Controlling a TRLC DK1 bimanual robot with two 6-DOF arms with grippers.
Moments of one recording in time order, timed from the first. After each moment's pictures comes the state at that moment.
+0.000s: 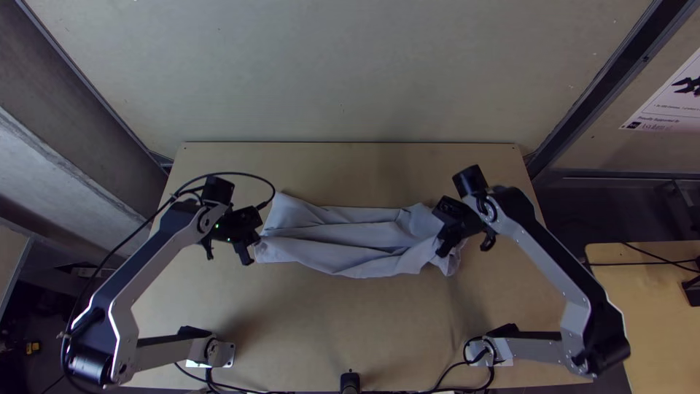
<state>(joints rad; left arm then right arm) -0.19 1.32 1.07 -0.88 0.18 0.88 0.37 1.42 1.22 -1.09 -0.13 -0.56</state>
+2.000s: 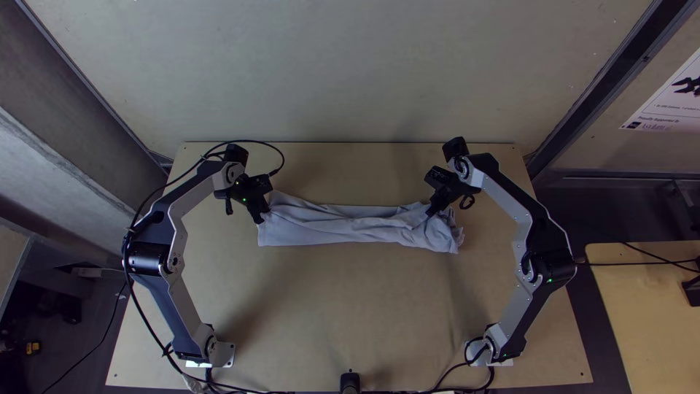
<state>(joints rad) -0.08 1.93 1.50 -0.80 0.21 1.02 0.23 1.93 1.54 -0.93 -0.10 -0.62</state>
